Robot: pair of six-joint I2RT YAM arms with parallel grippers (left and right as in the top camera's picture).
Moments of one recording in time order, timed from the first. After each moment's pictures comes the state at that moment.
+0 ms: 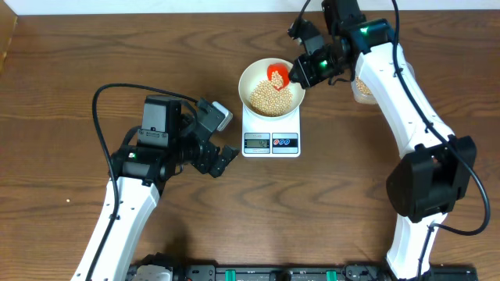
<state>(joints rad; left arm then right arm) -0.18 1.20 0.95 -0.73 0.45 0.38 0.30 2.07 1.97 -1.06 -0.48 -0.14</state>
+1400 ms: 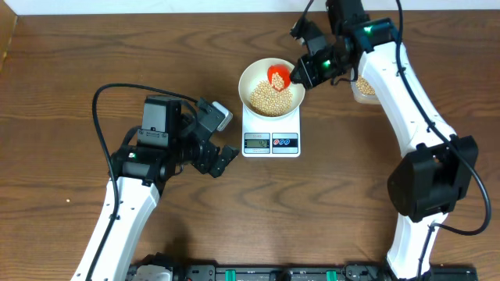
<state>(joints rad) -0.18 1.20 0.95 -0.73 0.45 0.38 0.30 2.06 1.97 -1.08 -0.50 -0.16</state>
